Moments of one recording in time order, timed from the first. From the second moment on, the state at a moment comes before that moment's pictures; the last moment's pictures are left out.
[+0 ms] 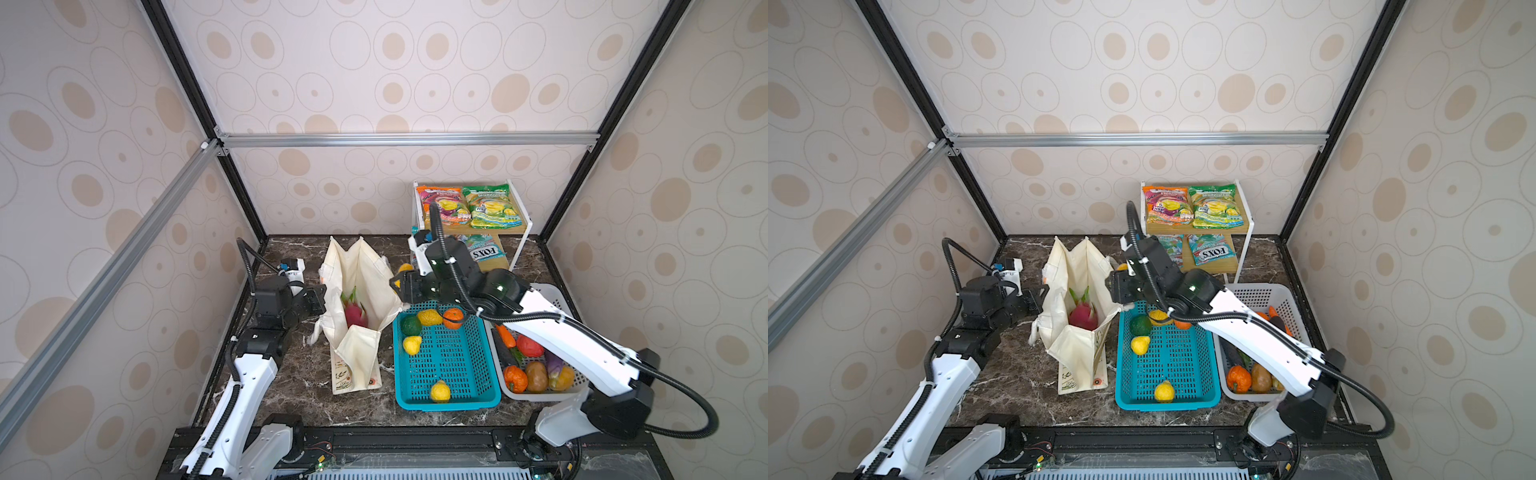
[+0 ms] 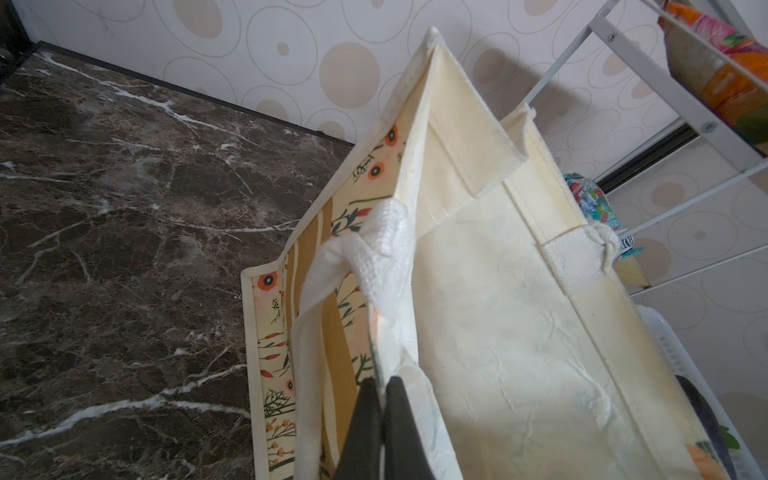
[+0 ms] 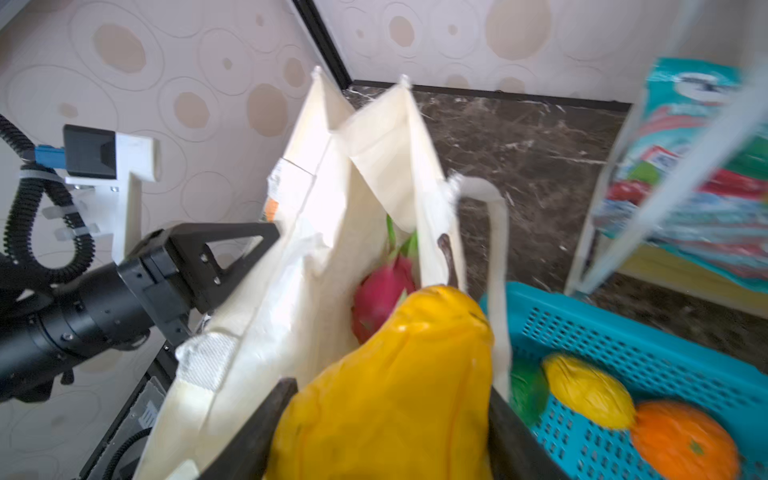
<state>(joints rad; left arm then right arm) -0.07 0.94 0.79 -0.30 0.28 -0.38 0.92 1.65 1.79 -0.75 0.06 0.49</state>
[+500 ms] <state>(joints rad) -0.07 0.94 0.81 -0.31 0.28 -0.39 0.99 2.14 2.01 -0.81 -0.01 0.49</state>
